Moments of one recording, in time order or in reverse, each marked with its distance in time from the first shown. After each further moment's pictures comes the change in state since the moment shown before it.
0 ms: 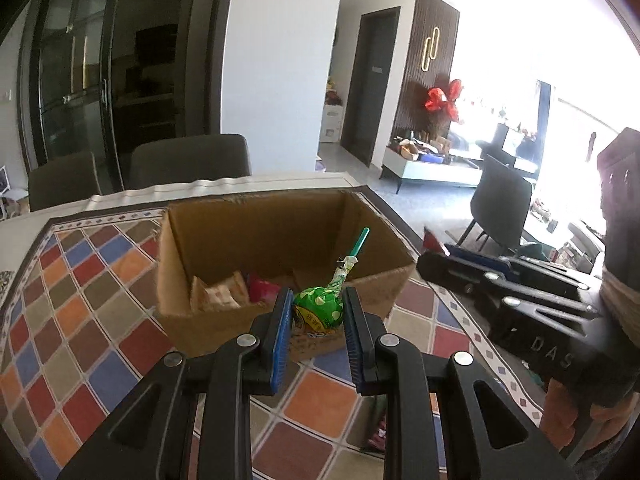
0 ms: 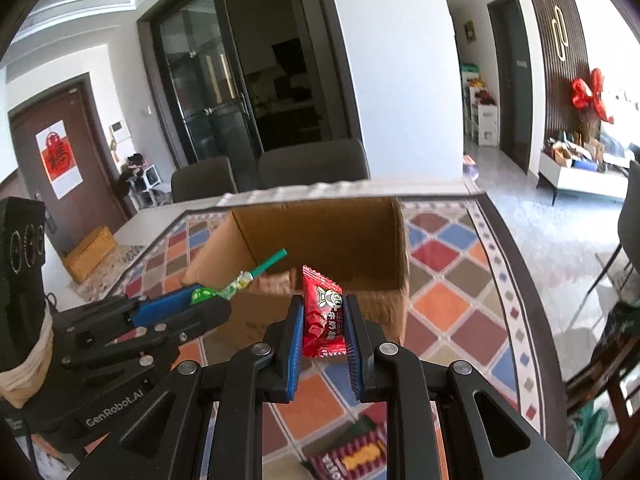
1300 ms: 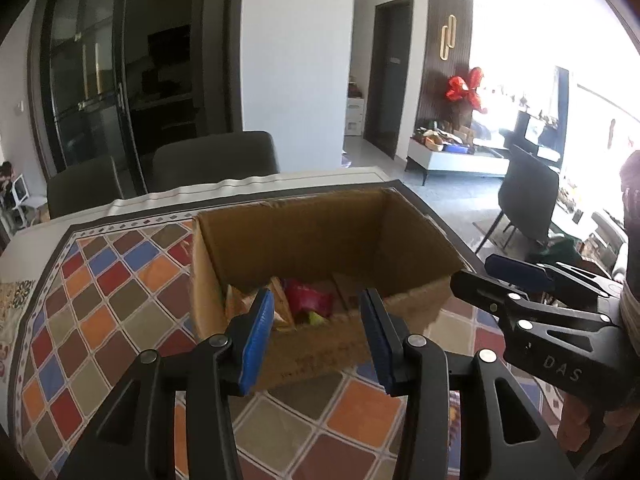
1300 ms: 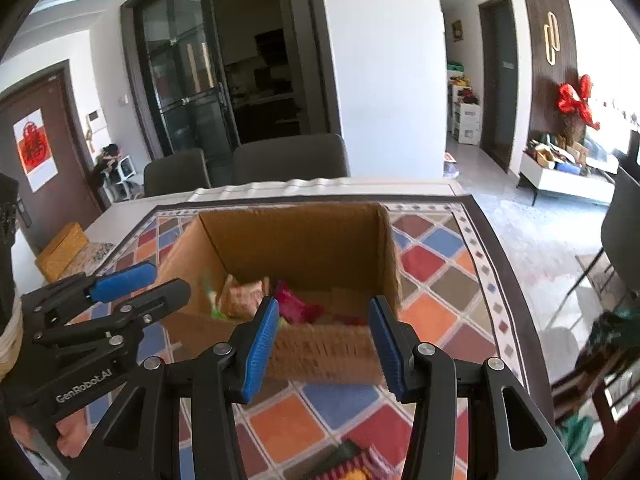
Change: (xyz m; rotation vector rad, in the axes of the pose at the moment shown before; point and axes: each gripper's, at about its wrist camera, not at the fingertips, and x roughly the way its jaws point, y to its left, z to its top) left arm 0.015 0.012 0.001 0.039 0.027 0.087; right arm 0.025 -0.001 0.010 0.004 0.043 -0.108
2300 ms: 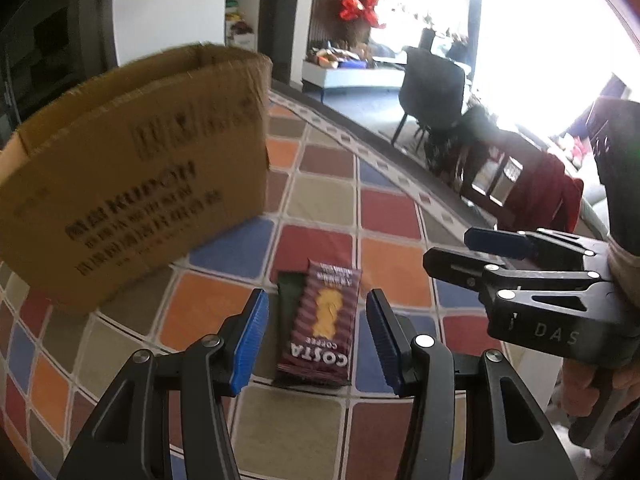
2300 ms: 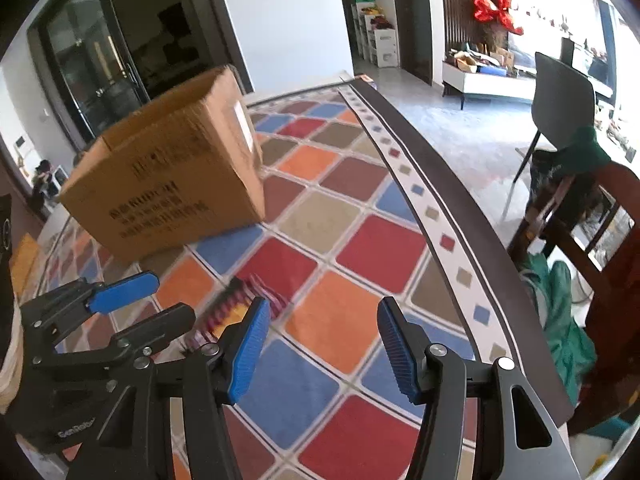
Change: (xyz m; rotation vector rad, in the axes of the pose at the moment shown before) left arm 0.048 -0.105 -0.103 0.219 0.258 -0.317; right arm -0.028 -0.084 -0.137 0.248 0.210 -0.187
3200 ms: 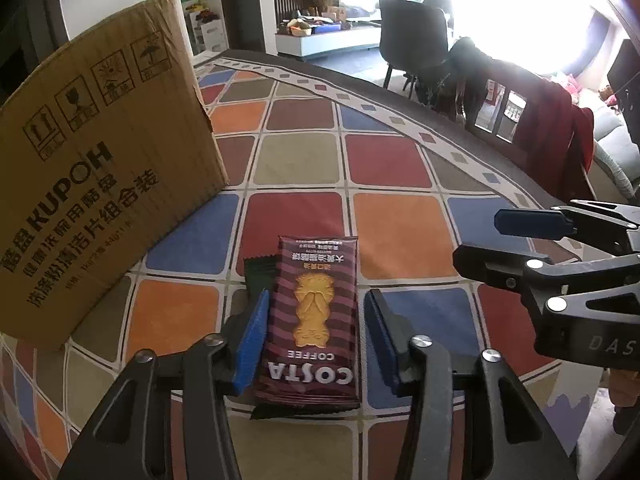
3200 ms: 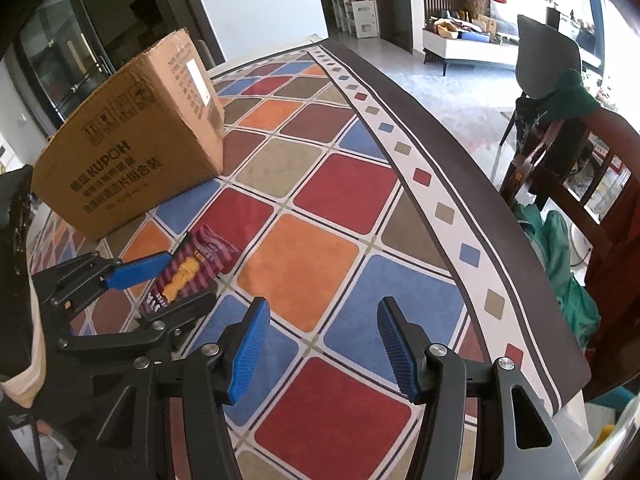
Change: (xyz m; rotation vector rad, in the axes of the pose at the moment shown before) left arm 0.052 -0.020 -0.006 0.168 0.101 0.051; right arm 0.022 -0.024 -0.029 0.068 0.093 -0.036
